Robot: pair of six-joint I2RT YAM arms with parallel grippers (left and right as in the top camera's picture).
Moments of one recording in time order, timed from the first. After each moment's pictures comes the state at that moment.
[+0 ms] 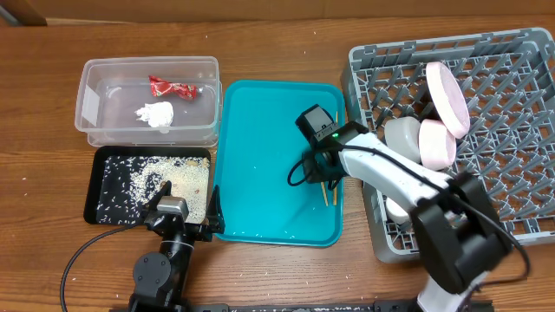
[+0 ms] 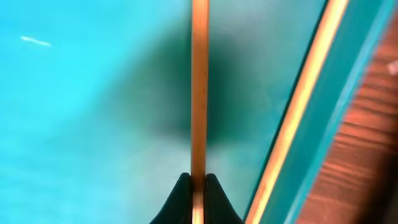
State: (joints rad) left arm -0.19 0.02 0.01 -0.07 -0.04 -0.15; right arm 0.58 1.86 1.24 -0.76 0.02 0.42
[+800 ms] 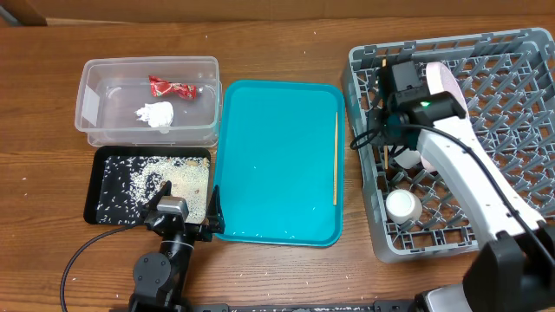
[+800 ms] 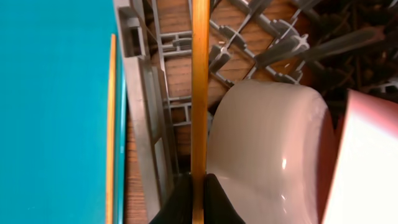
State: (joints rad) left arm -0.19 0.02 0.01 -0.07 -0.04 -0.15; right arm 0.26 1.65 1.34 -0.93 0.16 0.25
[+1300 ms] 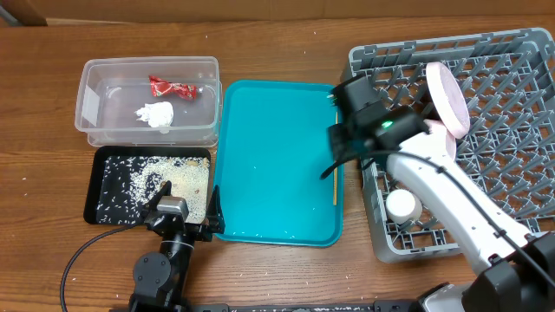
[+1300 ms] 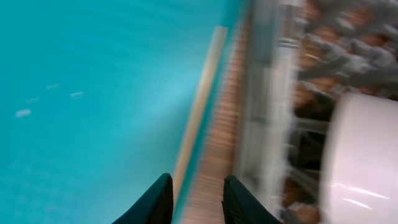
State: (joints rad) left arm -0.19 0.02 0.01 -0.07 -0.04 -0.15; right arm 0.51 1.61 1.34 -0.91 0.12 0.25
